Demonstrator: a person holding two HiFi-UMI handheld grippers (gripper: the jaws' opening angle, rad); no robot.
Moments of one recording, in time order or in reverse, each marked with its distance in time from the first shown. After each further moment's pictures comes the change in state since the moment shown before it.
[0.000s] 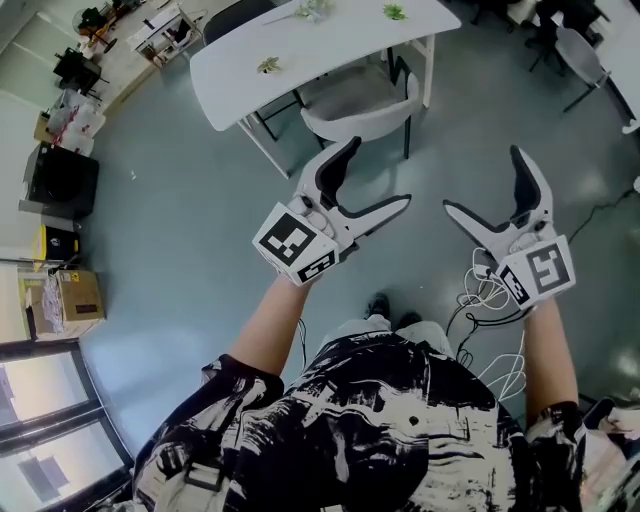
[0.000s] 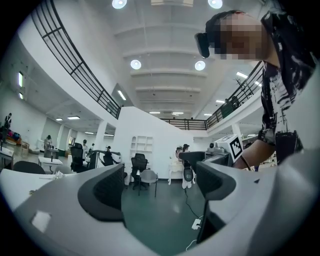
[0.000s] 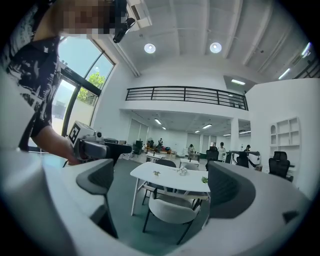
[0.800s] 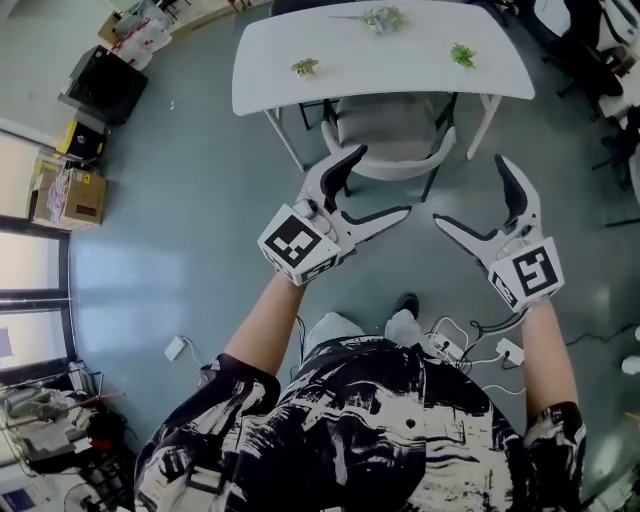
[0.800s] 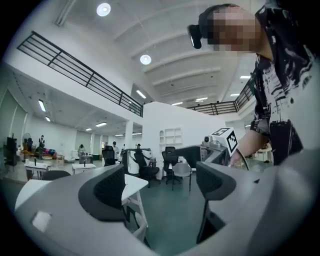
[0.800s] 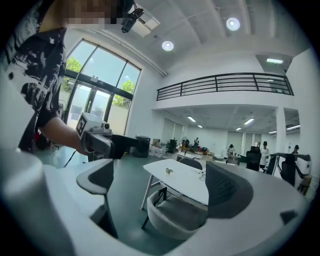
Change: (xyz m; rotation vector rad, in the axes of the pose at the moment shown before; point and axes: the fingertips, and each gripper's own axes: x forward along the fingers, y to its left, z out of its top) left arm 0.182 0.142 -0.037 0.076 0.082 0.375; right arm 0.164 -0.198 -0.067 -0.063 -0.012 0.502
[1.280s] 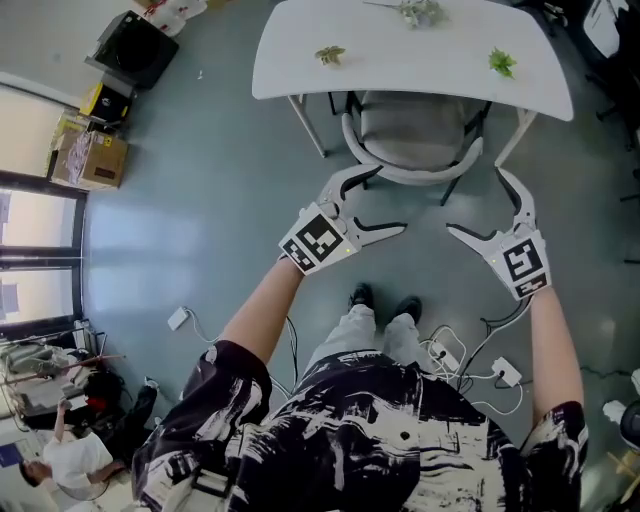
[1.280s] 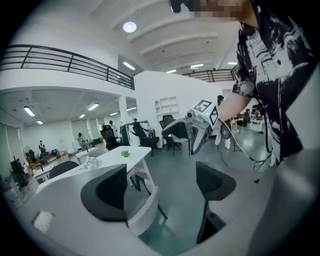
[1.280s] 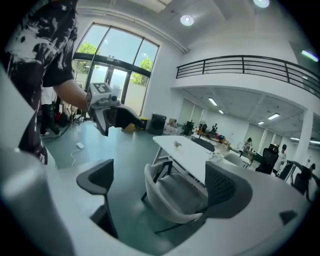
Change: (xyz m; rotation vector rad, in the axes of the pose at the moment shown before) left arm 0.027 0.036 -0.122 0.146 0.356 -0.024; right arm 0.056 -0.037 -0.138 -0.144 0.264 0.215
